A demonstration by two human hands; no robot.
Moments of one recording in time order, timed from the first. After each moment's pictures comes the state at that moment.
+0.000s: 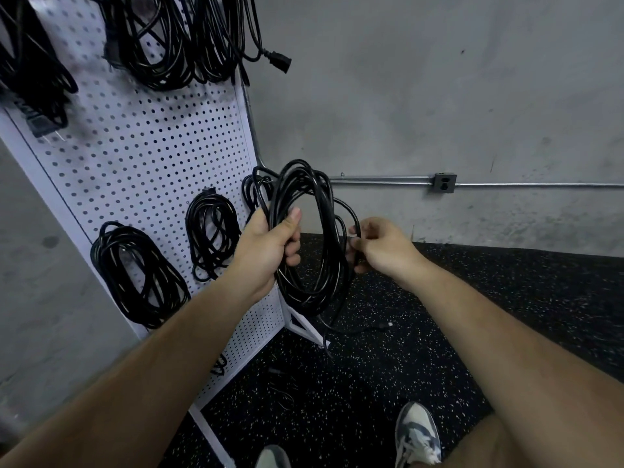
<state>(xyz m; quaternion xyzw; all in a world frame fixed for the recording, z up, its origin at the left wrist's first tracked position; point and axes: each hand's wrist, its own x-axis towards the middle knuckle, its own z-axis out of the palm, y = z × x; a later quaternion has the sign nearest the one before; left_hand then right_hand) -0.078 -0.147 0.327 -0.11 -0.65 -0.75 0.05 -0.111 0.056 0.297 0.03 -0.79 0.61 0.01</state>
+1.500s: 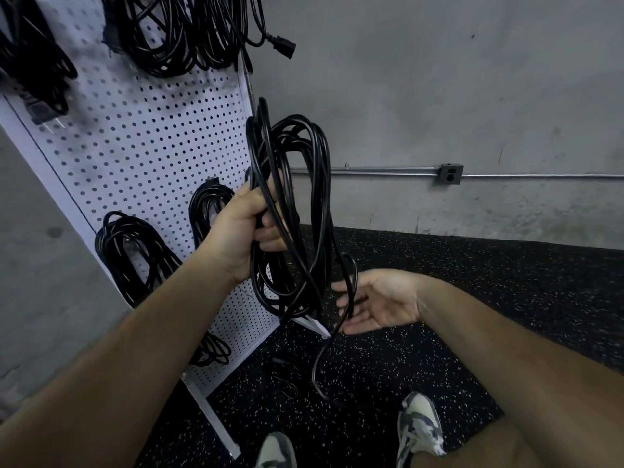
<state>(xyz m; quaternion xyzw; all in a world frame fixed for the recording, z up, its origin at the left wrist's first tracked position) -0.062 -0.168 0.360 -0.25 -0.49 -0.83 -0.09 -0.092 0.058 0.253 -0.04 -0.62 0.65 -0.44</state>
